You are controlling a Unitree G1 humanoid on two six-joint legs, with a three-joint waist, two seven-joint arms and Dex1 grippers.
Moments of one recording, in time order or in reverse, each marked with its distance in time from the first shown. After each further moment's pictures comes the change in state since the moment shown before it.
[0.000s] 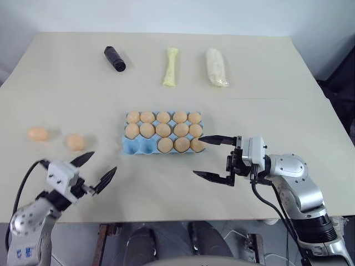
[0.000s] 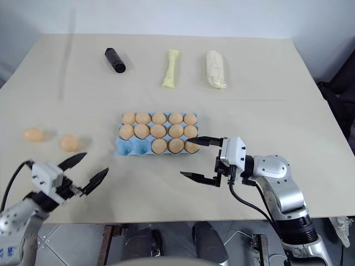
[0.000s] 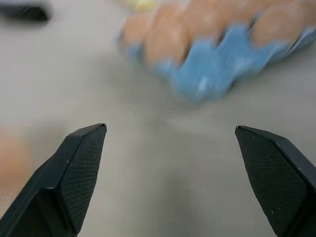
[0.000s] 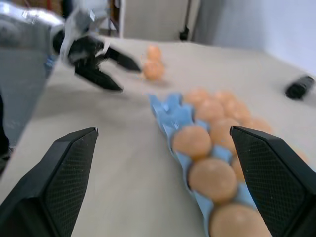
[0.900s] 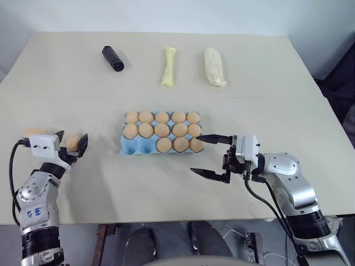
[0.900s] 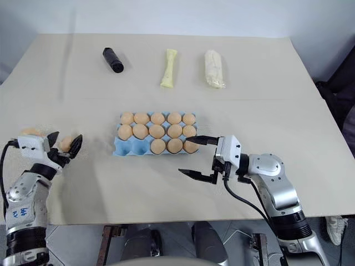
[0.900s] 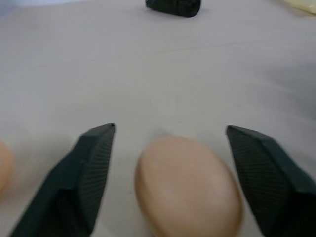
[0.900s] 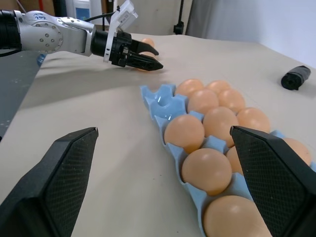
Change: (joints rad) left arm -0.487 0.056 0.004 0.417 0.059 0.059 0.258; right arm -0.028 0.018 0.018 0.051 -0.031 -0.008 -0.052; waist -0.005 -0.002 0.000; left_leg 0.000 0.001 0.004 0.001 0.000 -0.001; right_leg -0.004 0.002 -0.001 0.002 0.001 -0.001
